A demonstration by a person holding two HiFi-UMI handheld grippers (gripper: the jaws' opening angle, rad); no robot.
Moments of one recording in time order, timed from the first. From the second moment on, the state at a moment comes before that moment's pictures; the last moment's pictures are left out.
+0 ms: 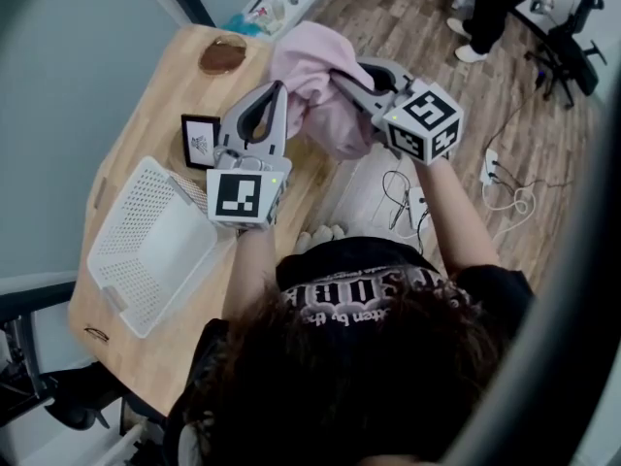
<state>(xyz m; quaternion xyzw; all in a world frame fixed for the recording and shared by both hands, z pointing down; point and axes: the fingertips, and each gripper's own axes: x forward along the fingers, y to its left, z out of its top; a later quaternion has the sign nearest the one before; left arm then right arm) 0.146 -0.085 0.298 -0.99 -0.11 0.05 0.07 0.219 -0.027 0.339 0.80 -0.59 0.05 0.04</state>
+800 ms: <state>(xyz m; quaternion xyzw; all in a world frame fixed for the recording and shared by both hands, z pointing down) 0.142 -0.090 0.312 -0.99 -0.11 0.04 0.06 0.215 -0.030 0.358 0.81 -0.58 0.06 0.04</state>
